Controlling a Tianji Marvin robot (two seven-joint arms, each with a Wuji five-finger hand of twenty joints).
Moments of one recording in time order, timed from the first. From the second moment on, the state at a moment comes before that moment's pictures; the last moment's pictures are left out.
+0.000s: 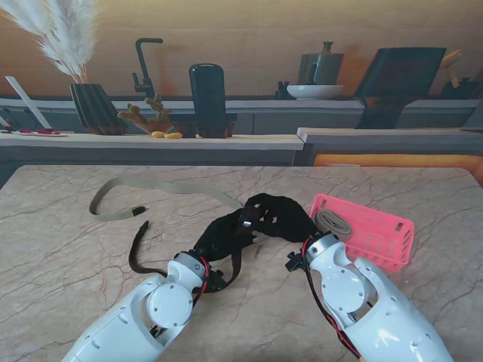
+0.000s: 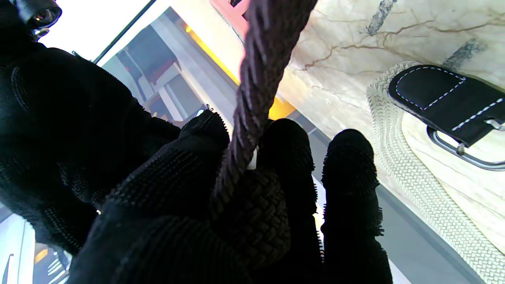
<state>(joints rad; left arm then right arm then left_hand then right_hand) 1.38 -1.22 -0.86 -1.41 0.35 -0.17 0.28 -1.47 -1.14 1.10 -1.54 -0.46 -0.26 -0.12 1.07 -0.45 0.45 -0.12 0.42 0.10 0.99 0.59 0.91 0.20 0.46 0.83 1.11 0.06 1.08 0.95 0.68 0.22 1.26 0.69 0.43 -0.49 0.70 -0.13 0.60 0.02 0.57 0.55 0.88 0.15 0.70 0.43 0.89 0.09 0.82 0.77 0.37 0.25 0.88 0.71</state>
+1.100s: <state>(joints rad) 1.42 -1.21 -0.90 -1.47 0.22 -0.16 0.16 -1.47 -1.16 1.11 -1.53 -0.39 -0.35 -0.17 0.76 -0.46 0.67 -0.12 0.41 0.06 0.72 0.59 0.66 0.15 0.48 0.53 0.72 0.19 0.72 0.82 0.28 0.31 1.06 0.69 0.62 -0.65 0.74 -0.24 0.78 -0.10 0.89 0.22 1.20 0.05 0.59 0.40 1.10 0.07 0.78 0.77 0.55 0.23 0.96 0.70</state>
